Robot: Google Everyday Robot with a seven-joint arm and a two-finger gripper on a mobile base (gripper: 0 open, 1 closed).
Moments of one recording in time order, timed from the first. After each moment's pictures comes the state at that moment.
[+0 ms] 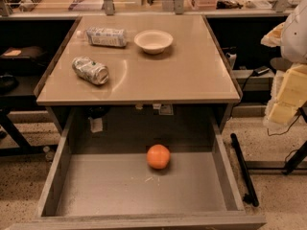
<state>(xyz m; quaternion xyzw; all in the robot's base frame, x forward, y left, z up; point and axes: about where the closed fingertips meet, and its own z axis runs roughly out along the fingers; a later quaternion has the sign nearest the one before) 0.438 -0.217 0.976 -0.60 0.78 -0.03 0.16</state>
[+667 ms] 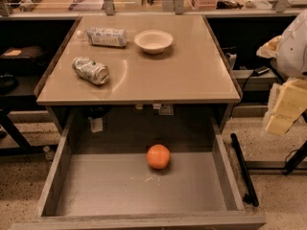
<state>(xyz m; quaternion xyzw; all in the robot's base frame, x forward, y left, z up) 0.433 -0.211 0.958 -0.61 0.77 -0.02 0.16</state>
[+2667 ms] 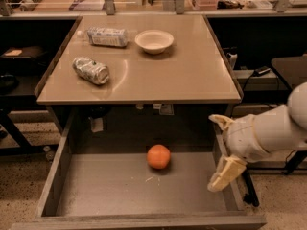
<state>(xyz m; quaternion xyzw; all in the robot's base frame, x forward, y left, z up) 0.427 -0.155 0.760 -0.62 0.72 0.13 0.29</state>
